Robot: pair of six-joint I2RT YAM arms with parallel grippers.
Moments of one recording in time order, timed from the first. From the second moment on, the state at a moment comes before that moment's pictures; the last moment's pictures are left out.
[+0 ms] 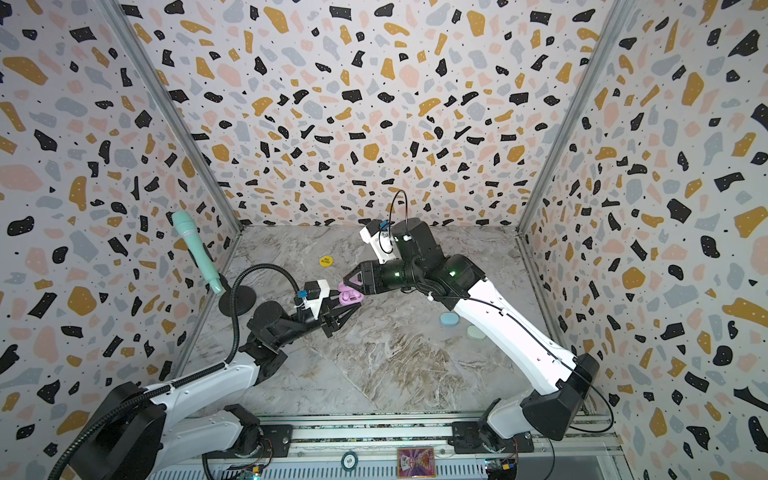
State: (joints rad) left arm -0.55 1.16 0.43 0.84 0.57 -0.08; right arm 0.79 1.46 1.67 -0.76 -0.45 0.49
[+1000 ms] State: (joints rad) left arm -0.55 1.16 0.43 0.82 0.57 -0.08; right arm 0.82 1.58 1.72 -0.99 -0.30 0.41
